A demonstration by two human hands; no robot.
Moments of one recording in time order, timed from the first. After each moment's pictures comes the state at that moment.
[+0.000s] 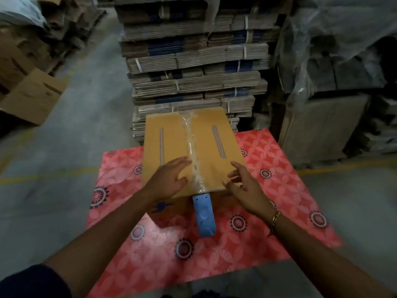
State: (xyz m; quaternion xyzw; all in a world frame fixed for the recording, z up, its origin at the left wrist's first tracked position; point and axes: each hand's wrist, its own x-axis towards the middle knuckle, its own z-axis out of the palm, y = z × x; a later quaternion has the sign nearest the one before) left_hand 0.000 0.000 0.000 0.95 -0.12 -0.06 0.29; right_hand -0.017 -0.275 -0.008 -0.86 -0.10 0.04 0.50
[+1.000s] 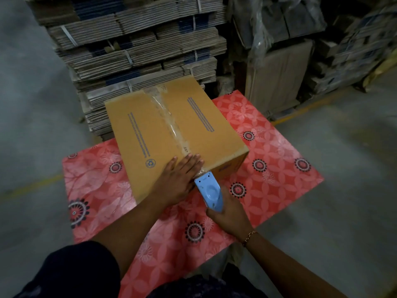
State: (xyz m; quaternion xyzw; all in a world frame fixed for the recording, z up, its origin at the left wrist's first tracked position) left_hand 0.017 0.003 -0.108 0.93 -0.37 -0.01 0.05; right_hand -0.113 -0.184 -0.091 -0.89 0.08 0.08 0.43
